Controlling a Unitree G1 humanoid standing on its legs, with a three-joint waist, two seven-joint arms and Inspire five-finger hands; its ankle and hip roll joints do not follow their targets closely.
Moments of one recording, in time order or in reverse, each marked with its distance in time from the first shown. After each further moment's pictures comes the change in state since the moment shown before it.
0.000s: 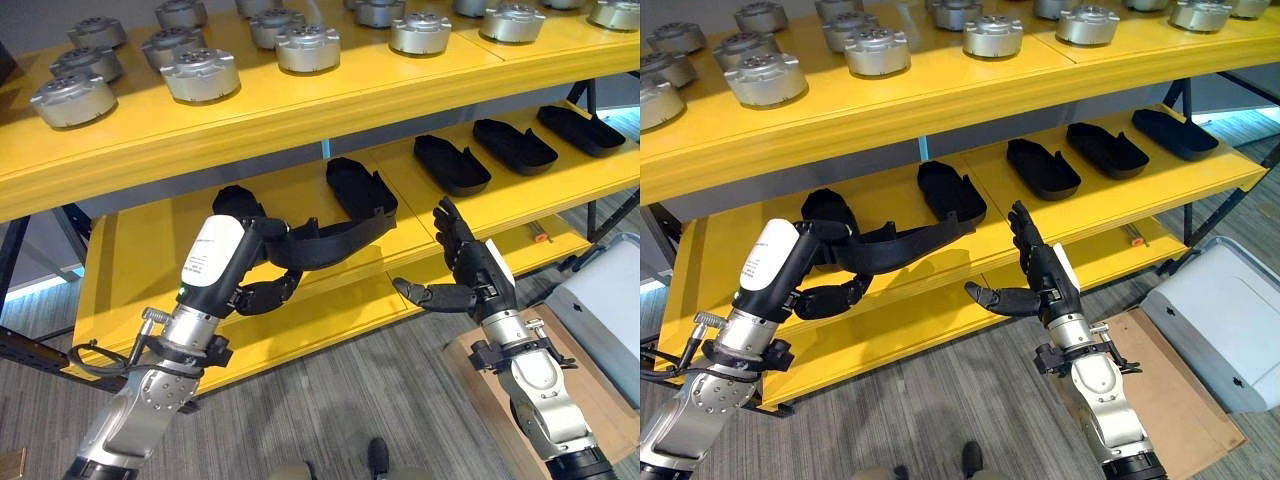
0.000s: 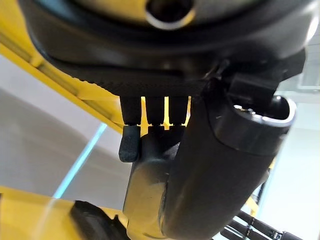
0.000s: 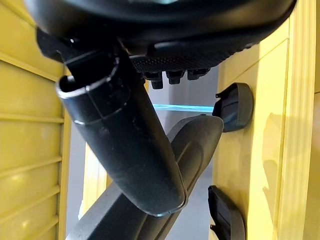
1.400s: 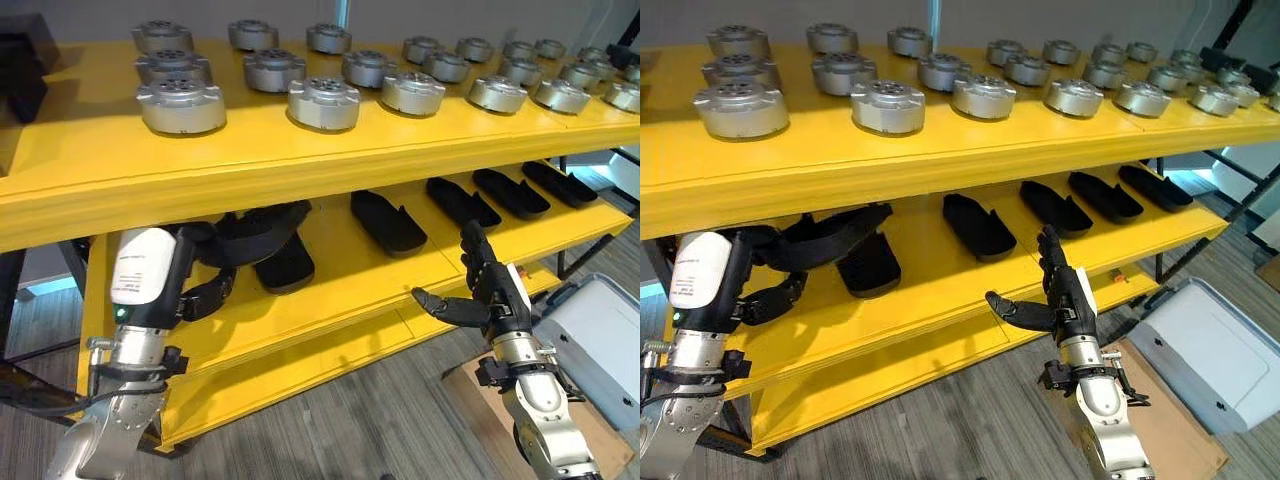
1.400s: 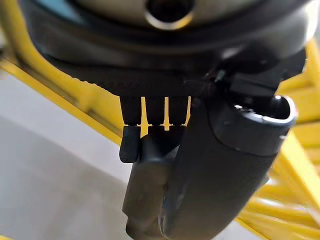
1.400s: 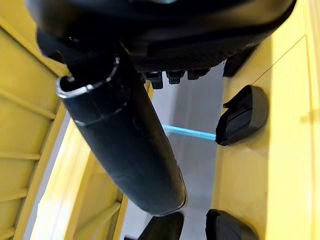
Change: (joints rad) left arm 0.188 -0.092 0.237 0.124 0.174 0.048 0.262; right arm 0.111 0.054 -0.064 0.002 -0.043 0.009 -0.080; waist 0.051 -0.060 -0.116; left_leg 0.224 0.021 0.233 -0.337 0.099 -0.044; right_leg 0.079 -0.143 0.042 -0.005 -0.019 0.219
